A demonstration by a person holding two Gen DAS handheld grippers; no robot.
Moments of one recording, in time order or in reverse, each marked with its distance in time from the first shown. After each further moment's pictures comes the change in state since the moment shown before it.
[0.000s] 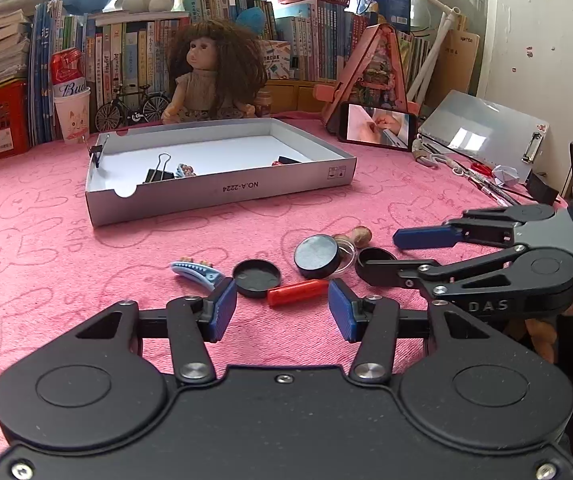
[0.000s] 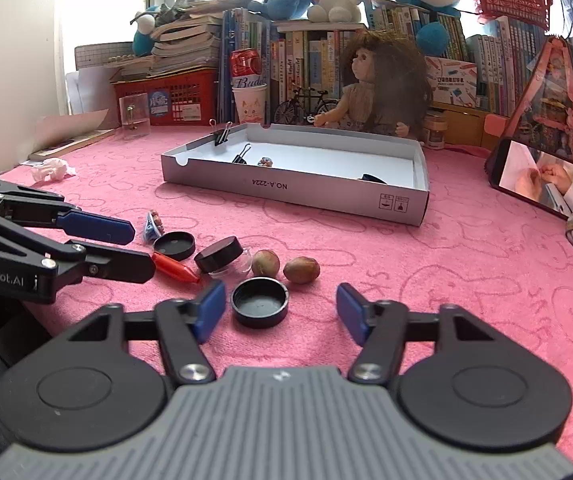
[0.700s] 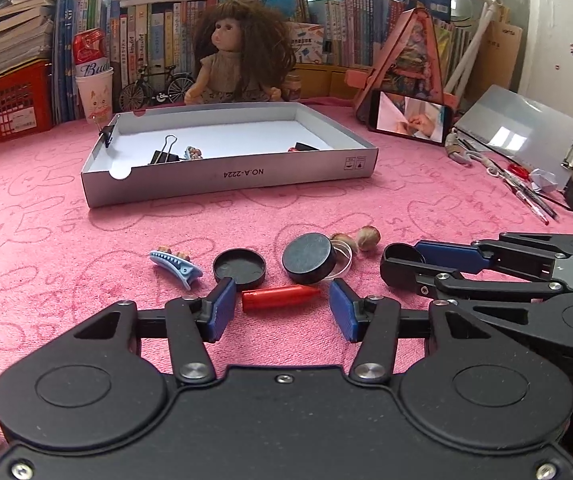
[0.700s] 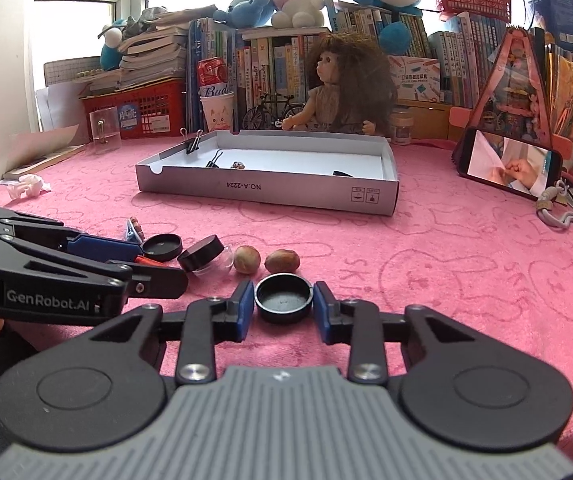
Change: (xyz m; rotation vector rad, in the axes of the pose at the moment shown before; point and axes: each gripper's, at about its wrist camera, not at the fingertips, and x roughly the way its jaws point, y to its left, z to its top) left arm 0.029 -0.033 0.006 -0.064 0.043 0.136; right arm -0.008 0.001 -0.009 0.067 -0.029 -0.093
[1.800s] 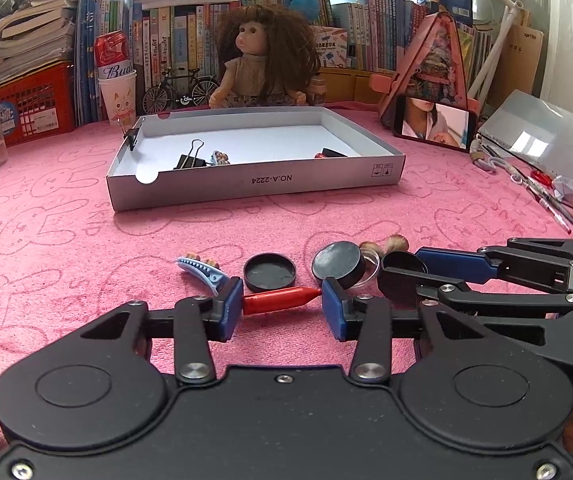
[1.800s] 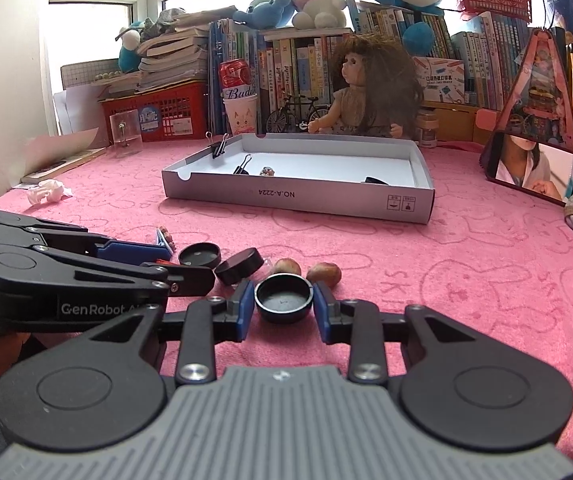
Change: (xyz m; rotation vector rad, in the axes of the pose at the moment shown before) left arm -0.002 0.011 0.006 -0.027 -0.006 0.059; right arm 0.005 0.015 0.009 -0.003 -0.001 0.067
